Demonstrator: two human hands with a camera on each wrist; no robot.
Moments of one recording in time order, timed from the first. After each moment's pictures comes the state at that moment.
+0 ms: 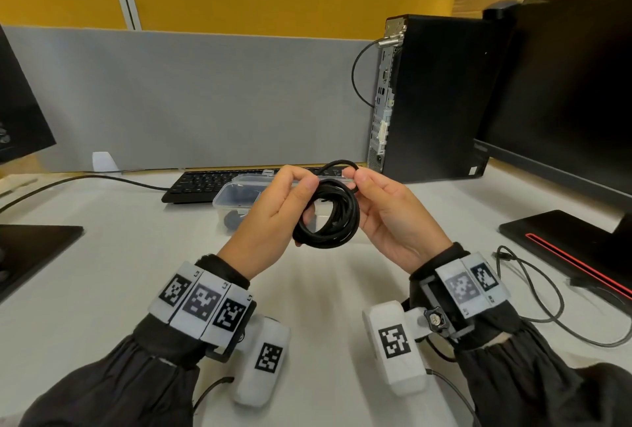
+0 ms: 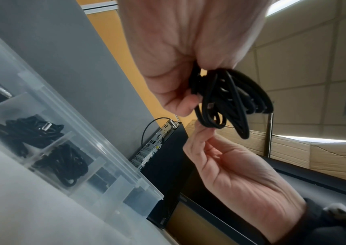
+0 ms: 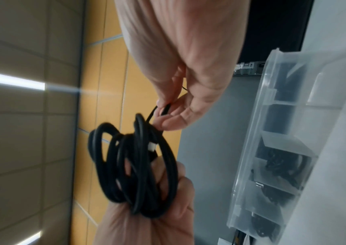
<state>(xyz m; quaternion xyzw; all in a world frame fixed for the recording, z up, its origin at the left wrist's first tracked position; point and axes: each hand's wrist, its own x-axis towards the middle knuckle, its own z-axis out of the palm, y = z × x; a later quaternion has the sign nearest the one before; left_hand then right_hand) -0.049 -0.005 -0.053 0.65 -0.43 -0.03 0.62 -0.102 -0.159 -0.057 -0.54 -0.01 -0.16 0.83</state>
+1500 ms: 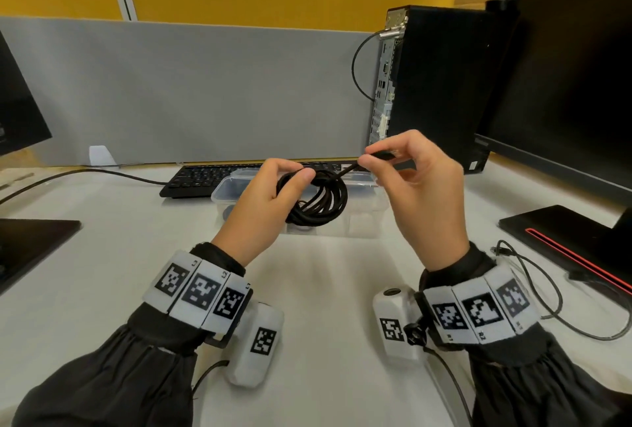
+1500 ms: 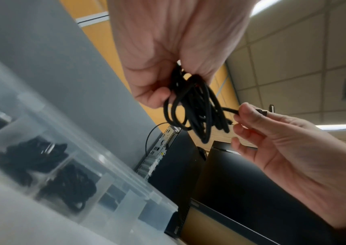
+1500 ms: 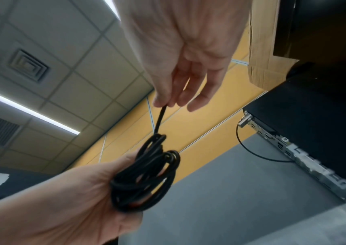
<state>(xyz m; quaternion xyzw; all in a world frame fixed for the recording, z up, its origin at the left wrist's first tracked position) -0.032 -0.004 -0.056 0.74 -0.34 0.05 0.58 -0.126 -0.154 -0.036 -0.78 -0.05 -0.52 0.34</state>
